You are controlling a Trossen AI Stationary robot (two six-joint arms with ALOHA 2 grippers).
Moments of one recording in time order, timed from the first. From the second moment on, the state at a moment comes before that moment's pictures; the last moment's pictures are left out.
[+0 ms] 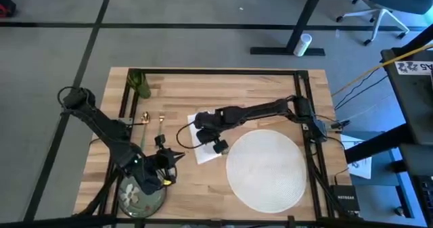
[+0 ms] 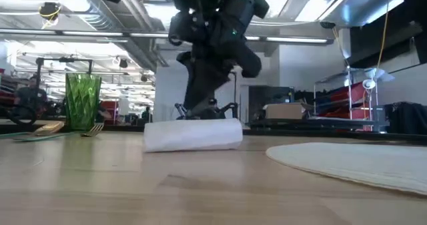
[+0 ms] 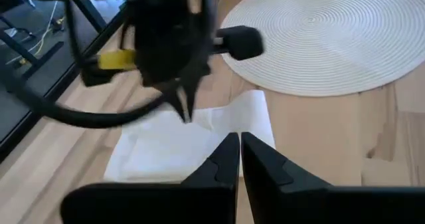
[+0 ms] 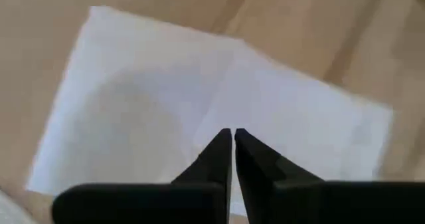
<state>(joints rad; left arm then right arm) -0.77 1.42 1.01 -0.60 -0.97 -0.68 -0.01 2.14 1.70 -0.65 -0.07 -0.58</state>
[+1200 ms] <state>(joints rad) -0.76 1.42 1.01 -0.60 -0.97 -0.70 -0.21 2.26 1.67 -0.57 -0.21 -0.55</state>
